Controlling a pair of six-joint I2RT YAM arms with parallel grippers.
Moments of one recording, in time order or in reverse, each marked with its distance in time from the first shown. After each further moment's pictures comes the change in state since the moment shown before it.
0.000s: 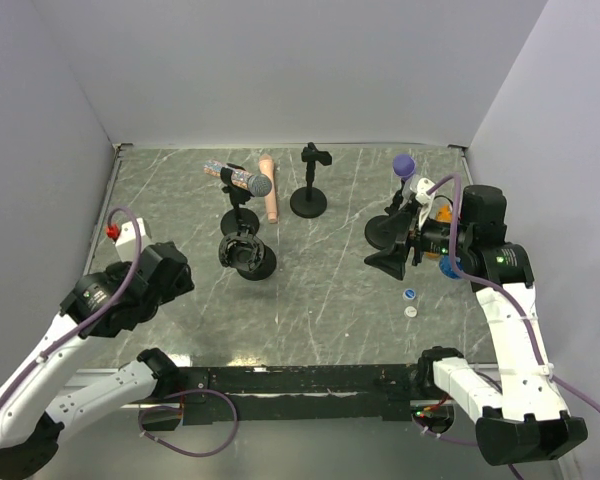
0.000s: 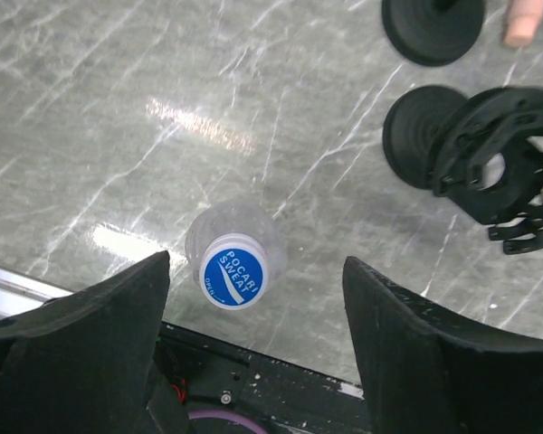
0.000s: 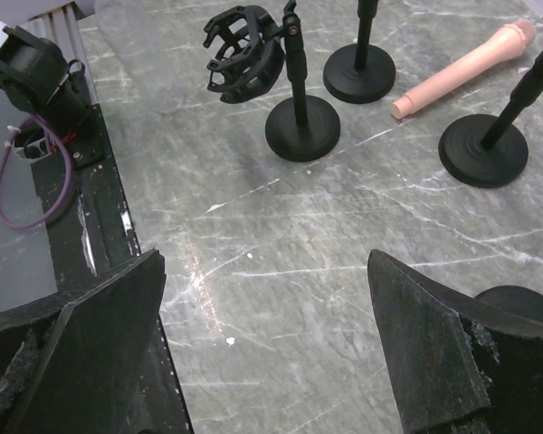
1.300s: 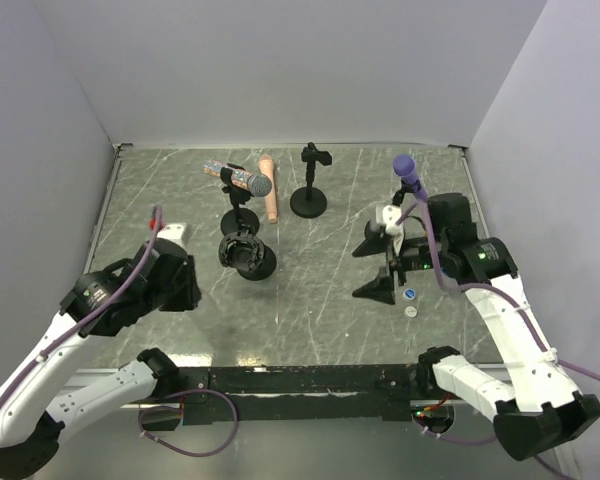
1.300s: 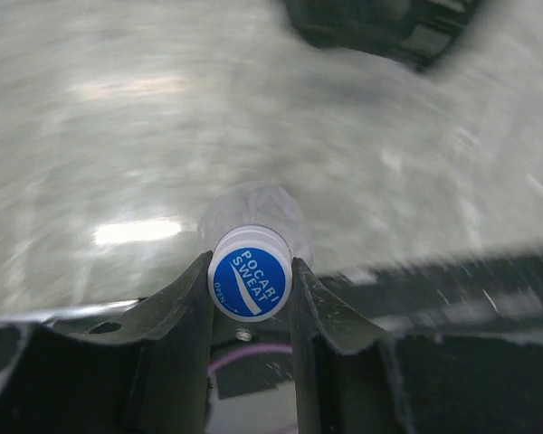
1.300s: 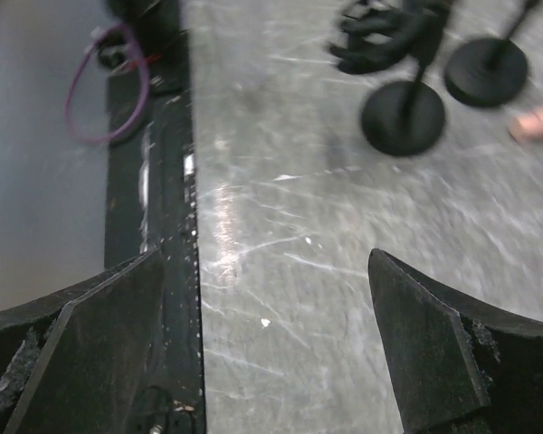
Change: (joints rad) left arm 0.003 0.010 -0.001 0.042 0.309 0.311; right arm 0.175 0.043 -0.002 -0.169 -0.027 -0.222
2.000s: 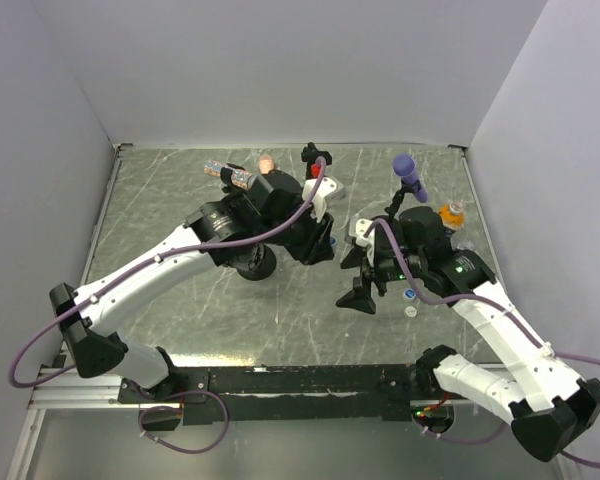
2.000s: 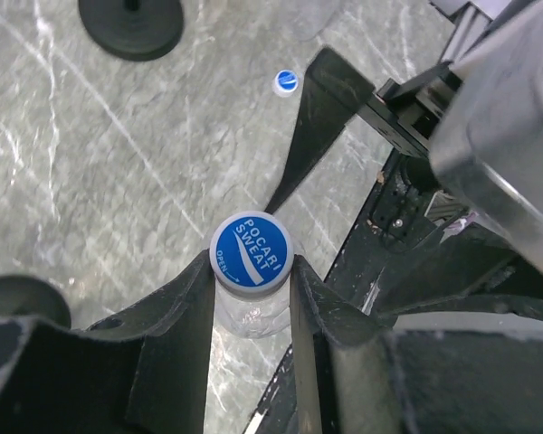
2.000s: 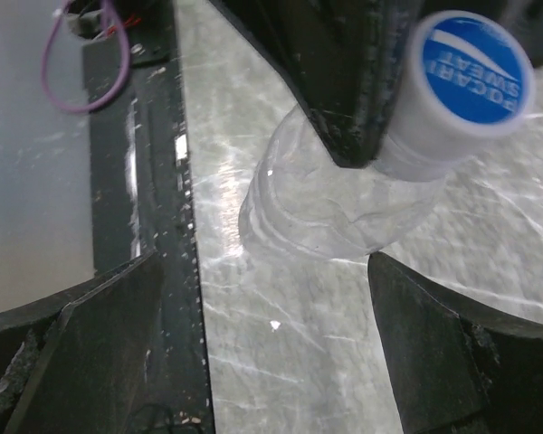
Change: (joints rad) left arm -0.249 0.664 0.469 0.594 0.563 0.470; right arm 0.275 -0.020 -0.149 0.208 0.238 0.175
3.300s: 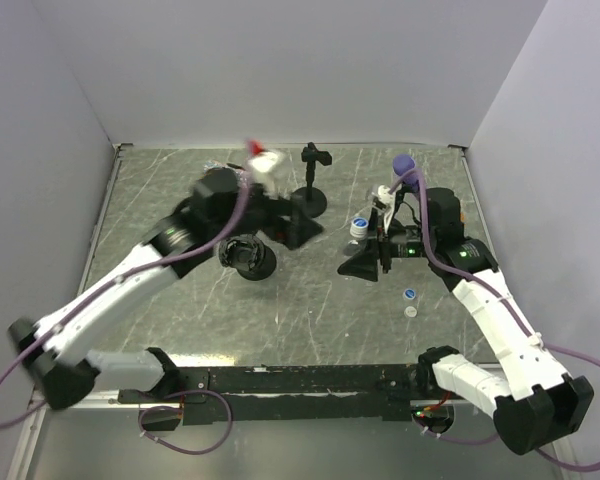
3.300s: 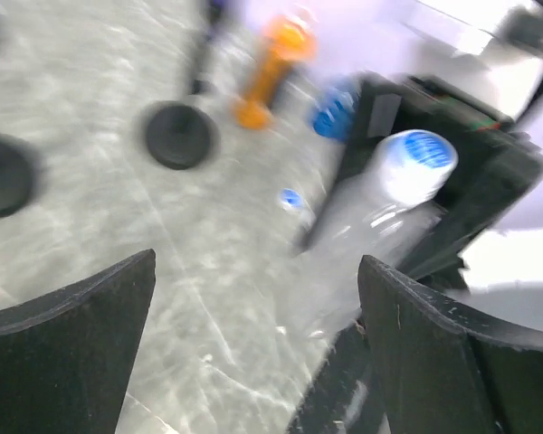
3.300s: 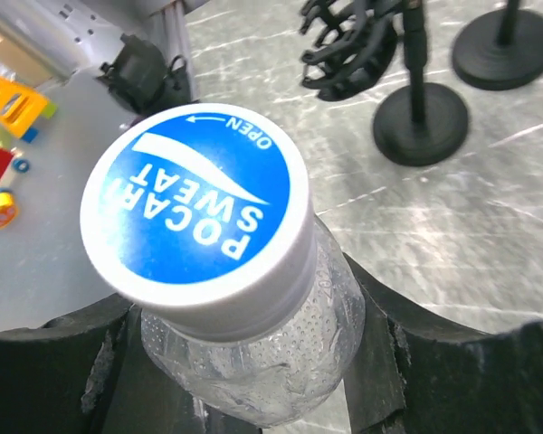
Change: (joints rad) left arm 0.140 -0.180 -0.225 0.375 0.059 -0.127; right arm -0.203 0.055 0.008 0.203 -0.203 0.335
